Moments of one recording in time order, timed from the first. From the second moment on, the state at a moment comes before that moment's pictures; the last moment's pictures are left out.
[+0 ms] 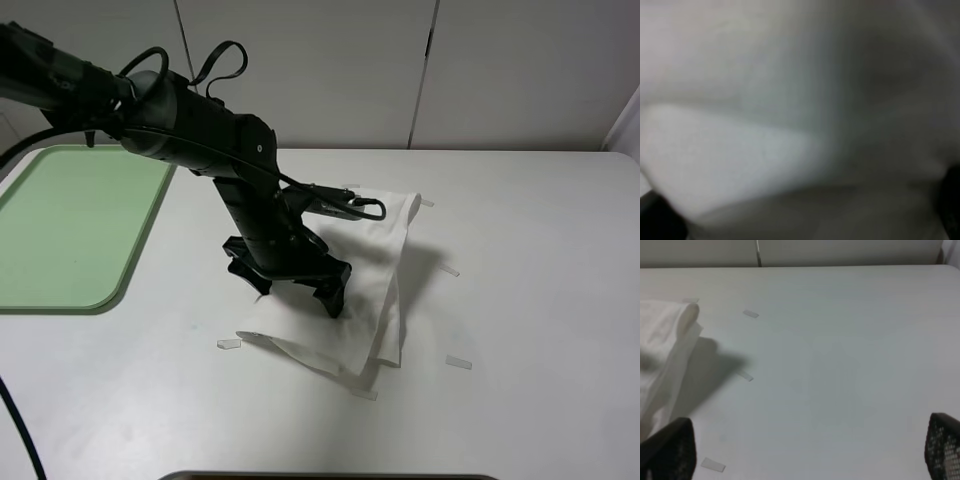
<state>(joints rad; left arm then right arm) -0.67 2.12 -1.28 -0.32 0.58 0.04 0.05 -0.01 -0.50 -0.01 1.02 0.07</state>
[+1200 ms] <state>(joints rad) -0.65 2.11 -1.28 -0.10 0.67 0.04 0.05 -0.01 -0.50 0.00 1.02 0.07</state>
